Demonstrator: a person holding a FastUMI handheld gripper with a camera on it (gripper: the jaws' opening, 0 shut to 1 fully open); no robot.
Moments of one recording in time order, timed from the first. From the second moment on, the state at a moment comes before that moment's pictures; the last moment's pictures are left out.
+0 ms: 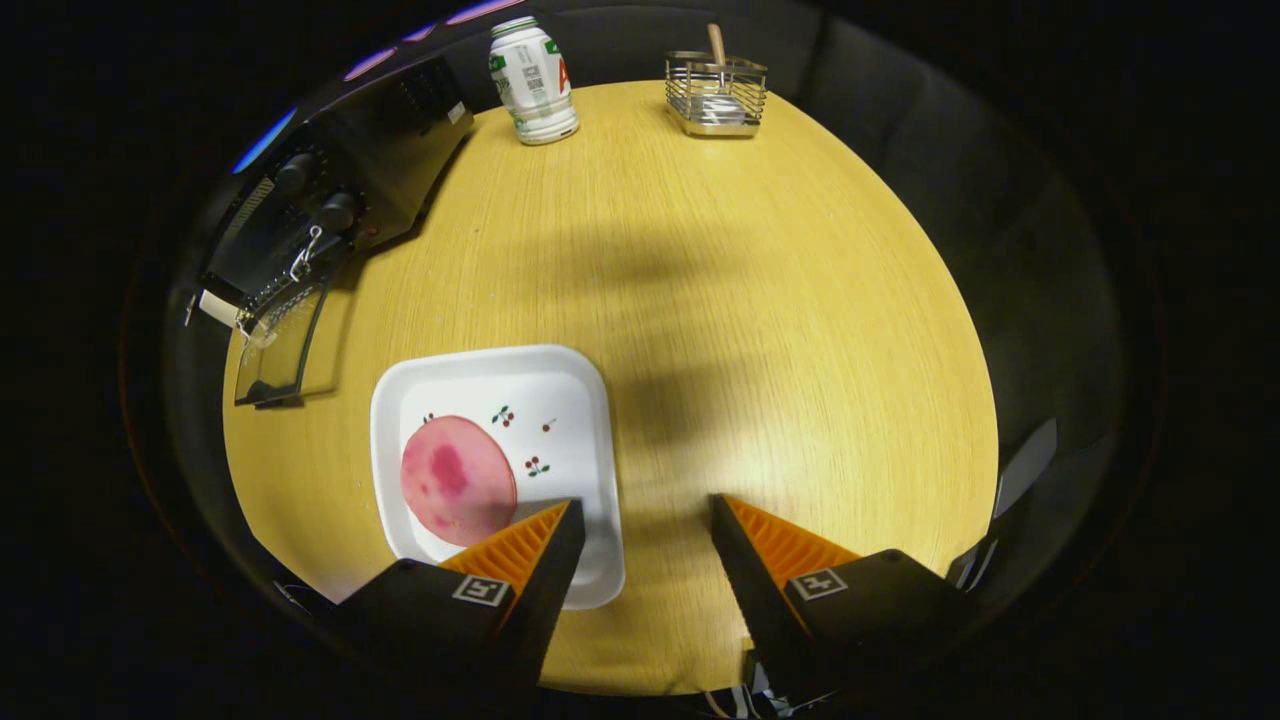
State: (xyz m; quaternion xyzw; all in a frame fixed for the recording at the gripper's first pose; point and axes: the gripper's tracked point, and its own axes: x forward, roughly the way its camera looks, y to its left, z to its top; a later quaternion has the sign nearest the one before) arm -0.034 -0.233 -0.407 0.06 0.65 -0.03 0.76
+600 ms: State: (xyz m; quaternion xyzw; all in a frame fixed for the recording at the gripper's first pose) arm -0.038 -0.216 -0.405 0.11 0.65 -0.01 0.75
